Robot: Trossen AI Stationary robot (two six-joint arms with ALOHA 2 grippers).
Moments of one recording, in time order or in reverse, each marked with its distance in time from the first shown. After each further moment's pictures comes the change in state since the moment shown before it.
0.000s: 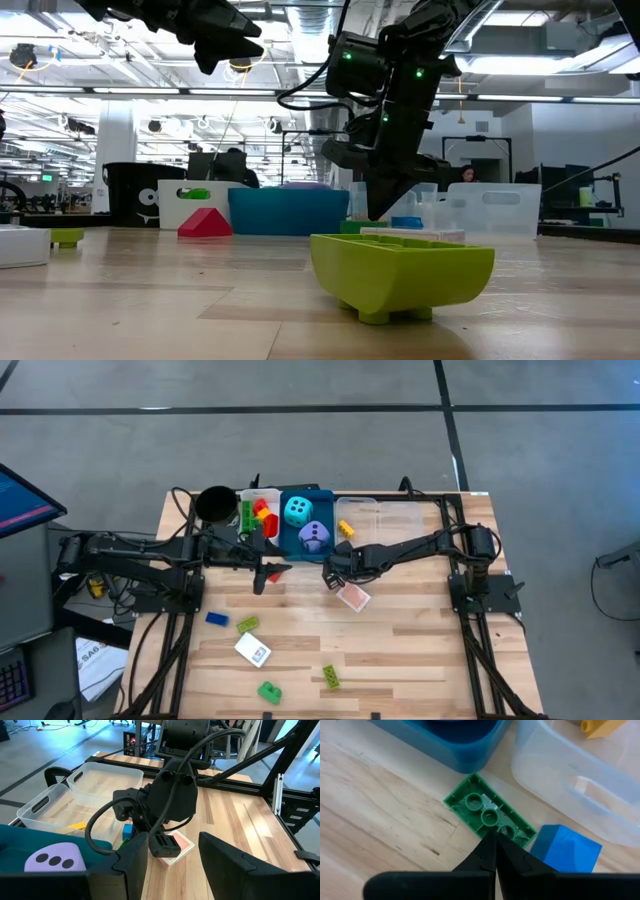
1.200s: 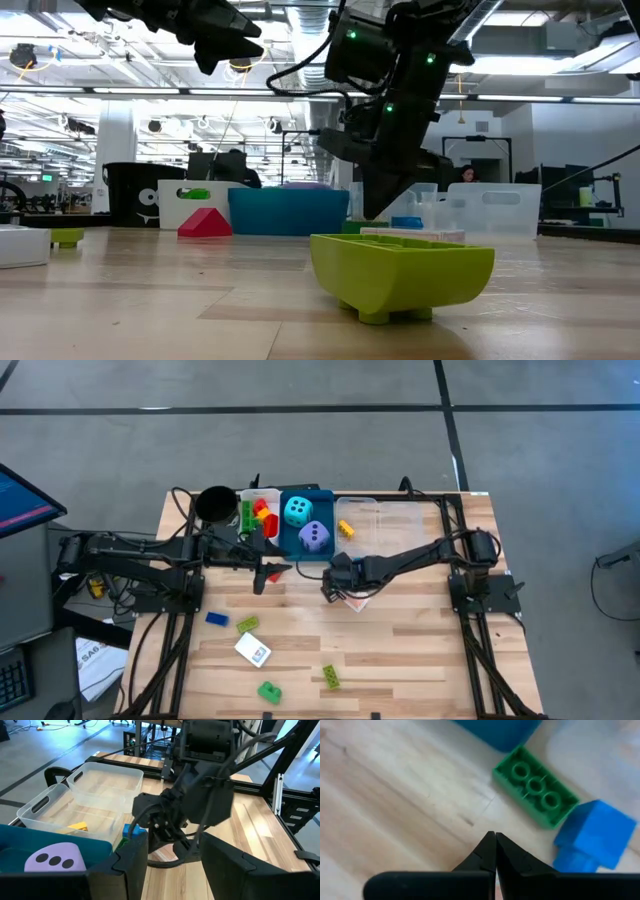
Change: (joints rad) left arm 0.000 0.000 0.000 0.000 0.000 0.000; right arm 0.099 0.000 0.000 0.018 0.020 0.000
